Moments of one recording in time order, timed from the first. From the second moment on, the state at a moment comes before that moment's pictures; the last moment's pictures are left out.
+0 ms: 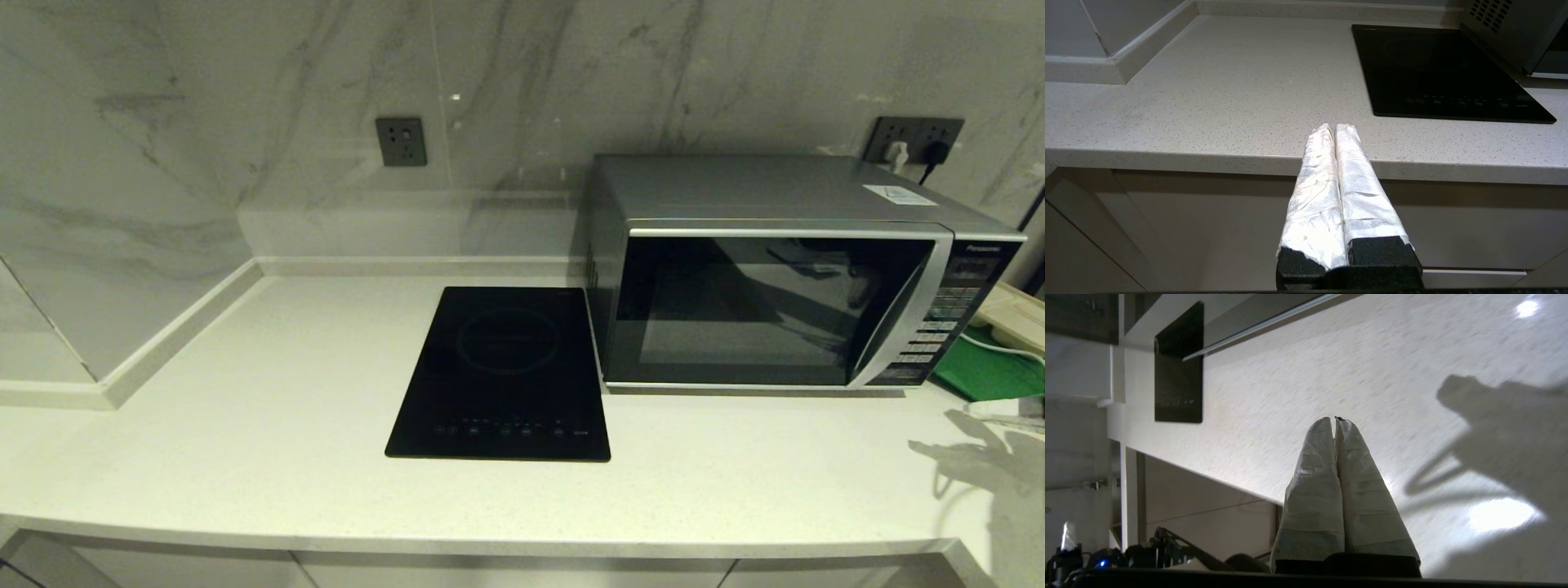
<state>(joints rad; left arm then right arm) 0.00 0.00 0.00 -0.01 0.01 -0.05 -0.78 2.18 -1.56 0.77 1.03 -0.40</state>
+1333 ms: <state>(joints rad) 0.00 0.00 0.00 -0.01 0.01 -0.05 0.33 0.97 -1.43 0.83 -0.49 0.15</state>
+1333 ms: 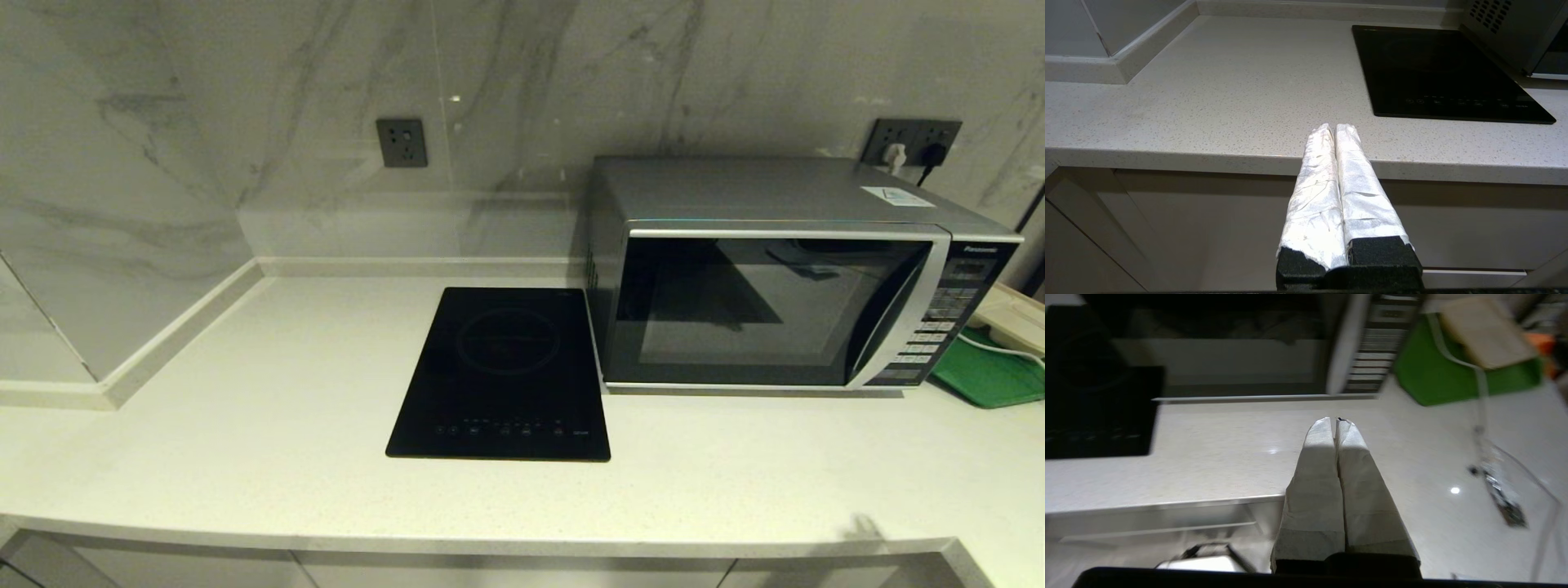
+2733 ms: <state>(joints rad) 0.00 0.00 0.00 -0.01 0.01 -0.05 0.01 0.02 -0.48 0.60 0.02 0.09</state>
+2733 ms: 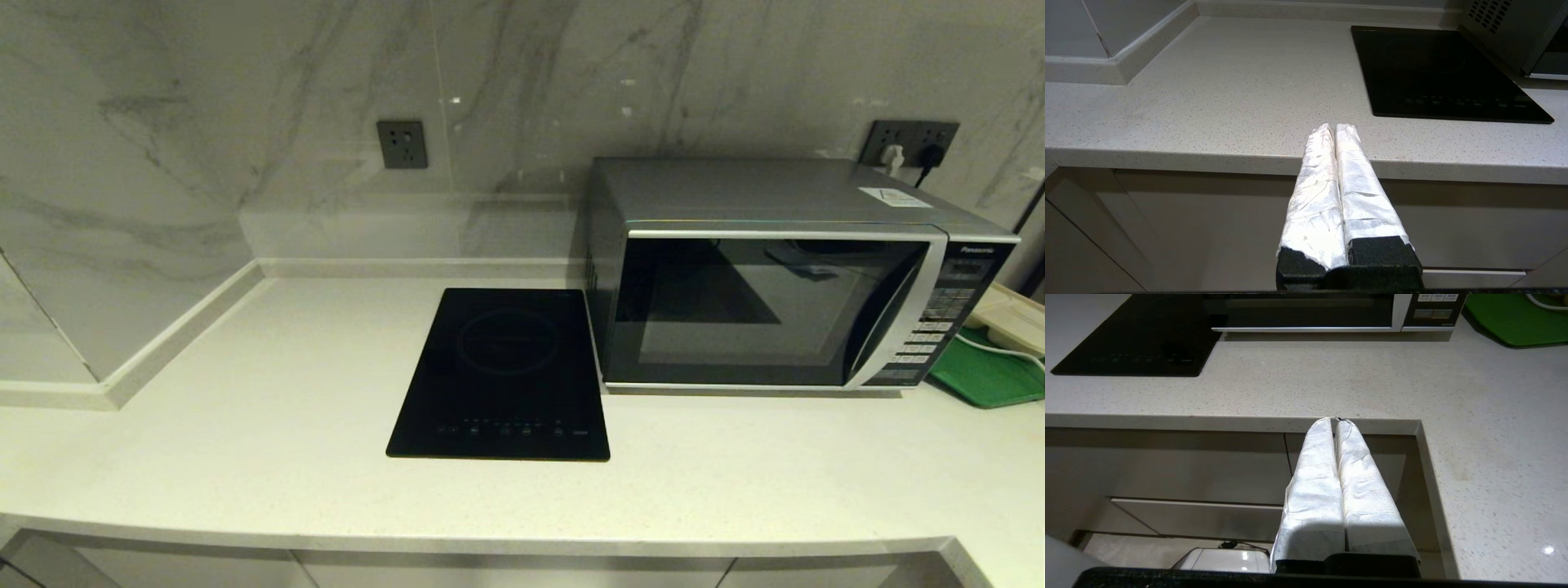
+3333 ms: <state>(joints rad) 0.00 0.00 0.00 -0.01 0.01 -0.05 0.01 0.00 -0.02 -0.01 -0.05 0.05</state>
